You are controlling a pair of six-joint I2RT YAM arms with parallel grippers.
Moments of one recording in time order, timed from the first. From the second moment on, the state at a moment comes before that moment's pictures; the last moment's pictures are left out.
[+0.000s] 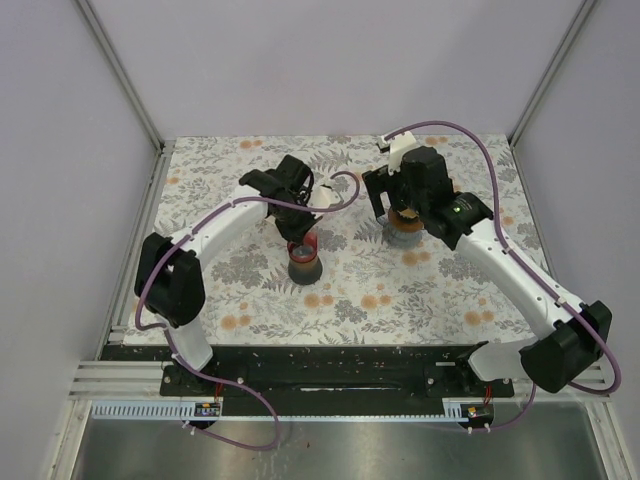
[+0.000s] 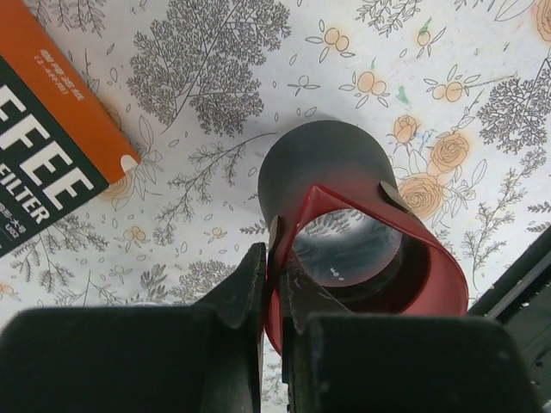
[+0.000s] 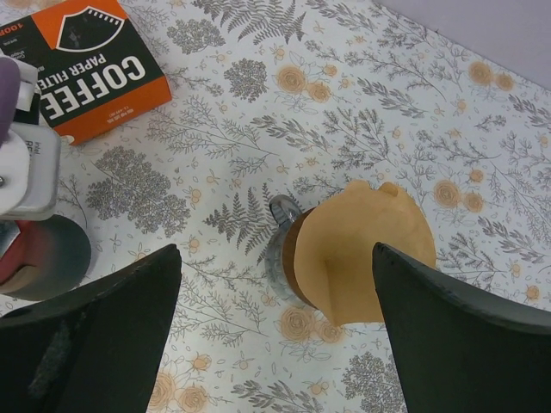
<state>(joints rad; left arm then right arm) -0.55 1.76 1.53 -0.96 0.24 0.48 0.56 1.35 1.33 -0.47 0.20 -0.05</state>
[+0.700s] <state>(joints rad) -0.56 1.76 1.51 -0.90 0.30 0.51 0.55 1.32 1.31 -0.44 0.19 -0.06</state>
